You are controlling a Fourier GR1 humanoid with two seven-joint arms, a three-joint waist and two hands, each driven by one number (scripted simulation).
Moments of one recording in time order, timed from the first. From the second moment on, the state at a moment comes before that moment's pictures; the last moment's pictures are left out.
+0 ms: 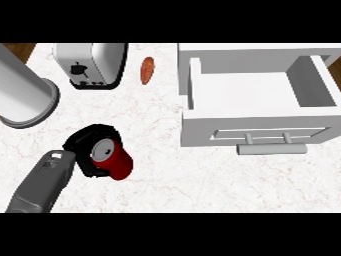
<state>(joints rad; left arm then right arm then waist) -0.59 0.24 0.03 -0.34 -0.04 -0.82 -0.43 0.45 -0.06 -0.71 -2.23 -0.56 0.52 0.21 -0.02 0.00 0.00</state>
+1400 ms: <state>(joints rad) -0.49 0.01 0.09 -1.17 0.28 0.06 -0.10 0.48 -0.02 -0.74 -2.28 -0.58 0.50 0.23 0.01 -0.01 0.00</state>
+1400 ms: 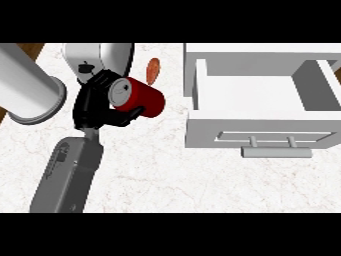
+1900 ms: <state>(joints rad) -0.58 0.00 -0.04 -1.39 0.24 0.29 0.11 0.48 -0.01 -0.72 -2.31 -0.58 0.48 0.26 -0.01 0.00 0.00</state>
